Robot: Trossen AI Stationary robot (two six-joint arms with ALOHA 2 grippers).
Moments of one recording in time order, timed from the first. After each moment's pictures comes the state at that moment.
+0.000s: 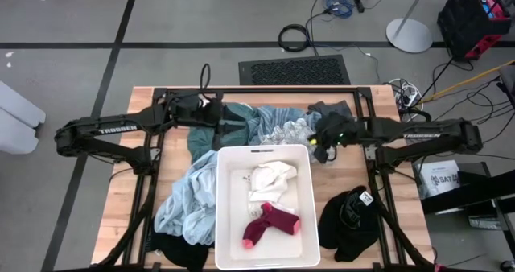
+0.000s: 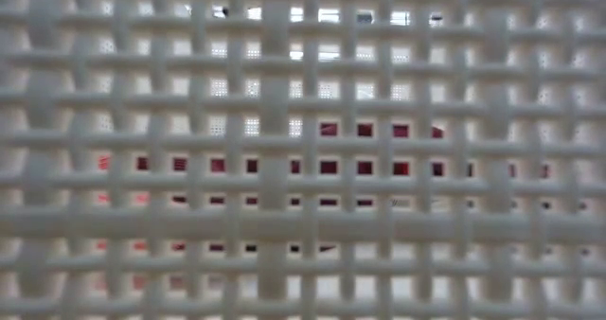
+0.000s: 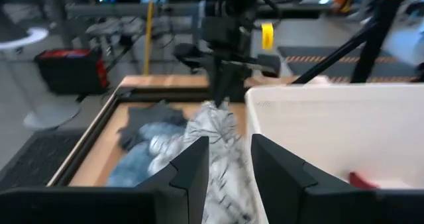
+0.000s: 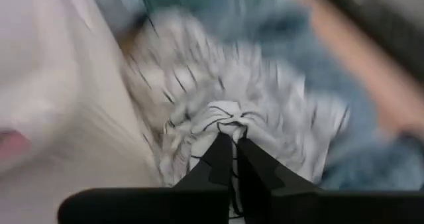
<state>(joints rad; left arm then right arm) 0.28 1.13 0.93 -0.01 0.31 0.08 -0.11 0.97 0.77 -0.54 0.18 0.28</state>
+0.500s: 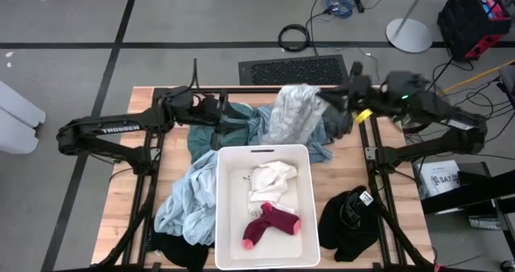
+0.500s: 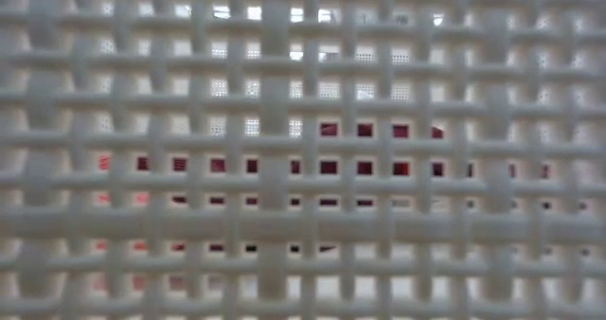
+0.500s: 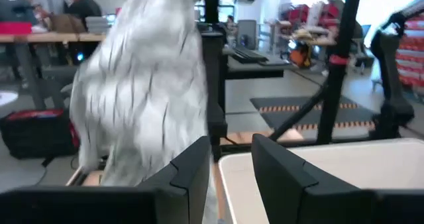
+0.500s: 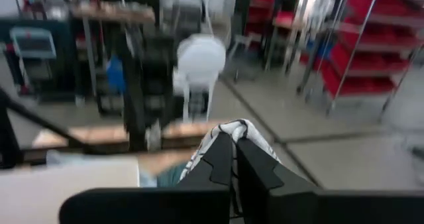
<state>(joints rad) 0.27 1.17 0.93 0.26 0.40 0.01 -0.11 0.97 1.38 -0.48 0.18 -0.07</state>
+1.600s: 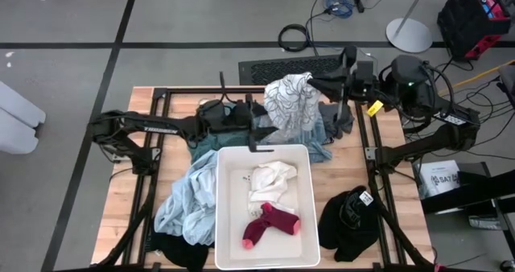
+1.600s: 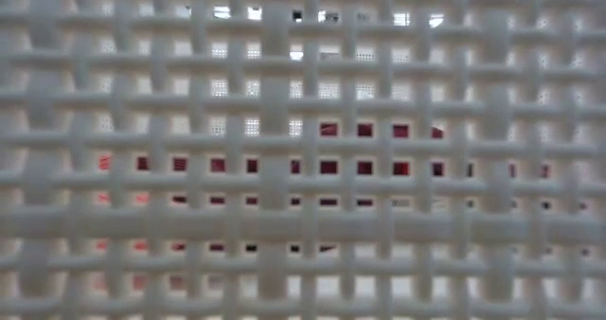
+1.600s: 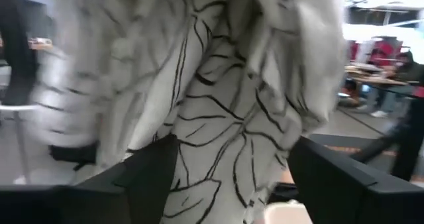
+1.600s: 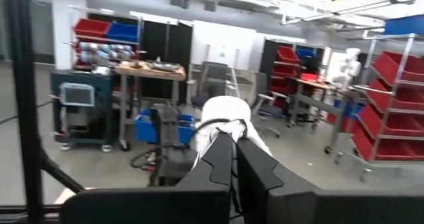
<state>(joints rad) 0.17 1.55 1.01 0.69 0.11 -0.06 -0.11 1.13 1.56 -0.29 0.04 -0.11</state>
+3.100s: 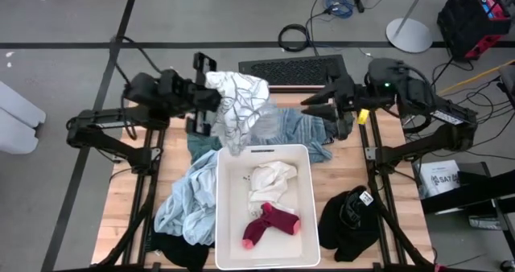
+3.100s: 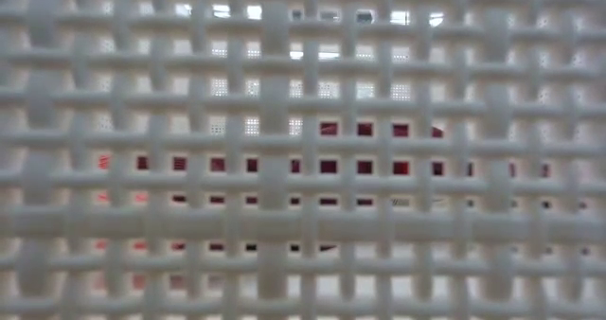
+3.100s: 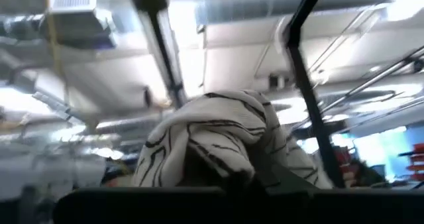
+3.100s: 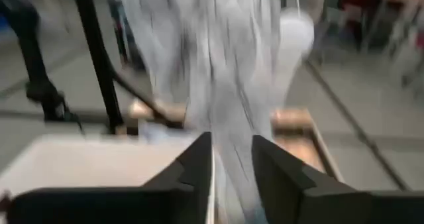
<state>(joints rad) 0.08 1.28 1.39 0.64 0.23 0.06 -0.17 1.16 1.59 -0.66 -0.21 -0.07</state>
